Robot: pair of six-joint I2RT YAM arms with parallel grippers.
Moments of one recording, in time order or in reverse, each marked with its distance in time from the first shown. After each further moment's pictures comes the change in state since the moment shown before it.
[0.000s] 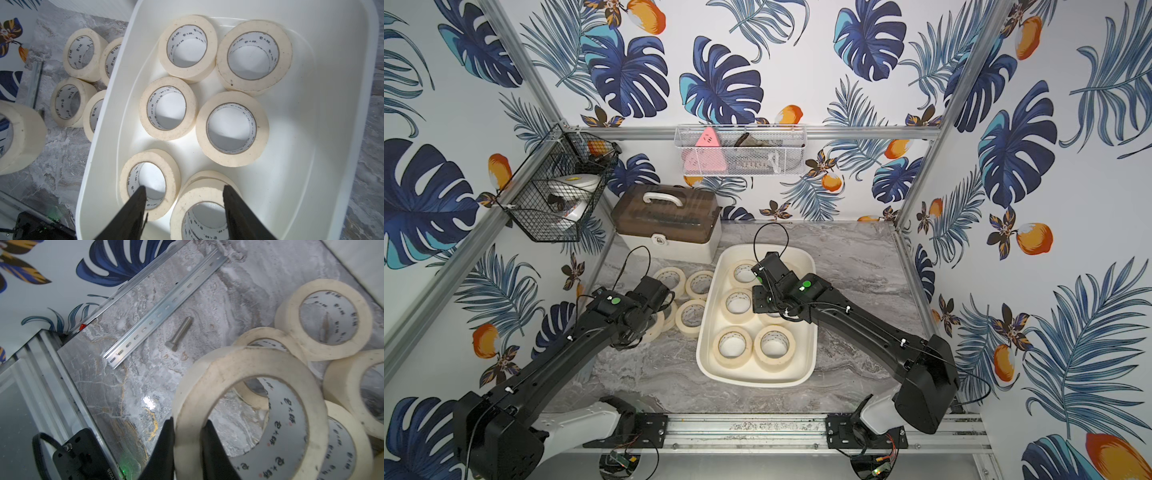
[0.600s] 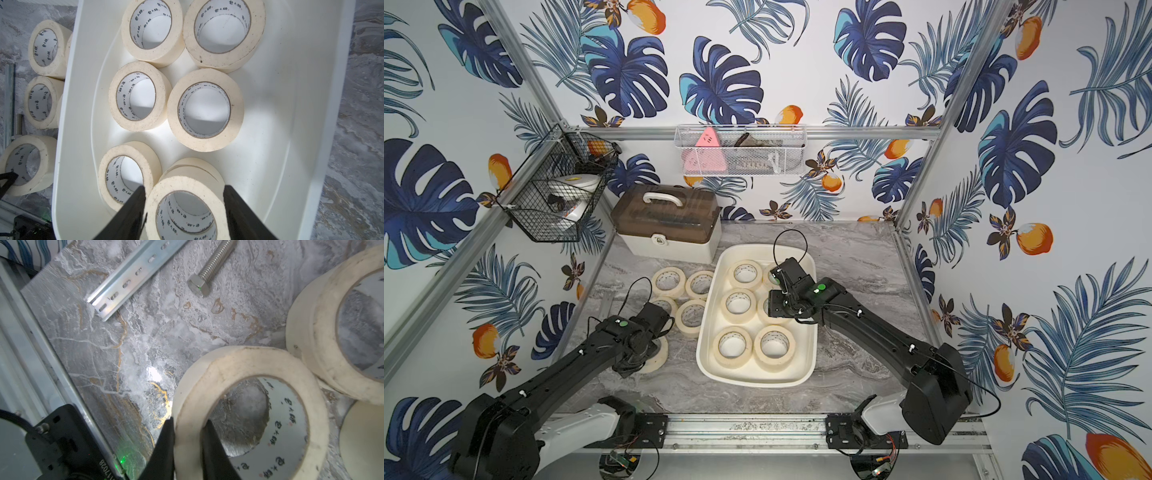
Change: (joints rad) left arm 0.015 -0.015 -0.281 0.167 0.158 -0.049; right arm -0.100 -0.060 -0.115 0.000 -0.081 0.013
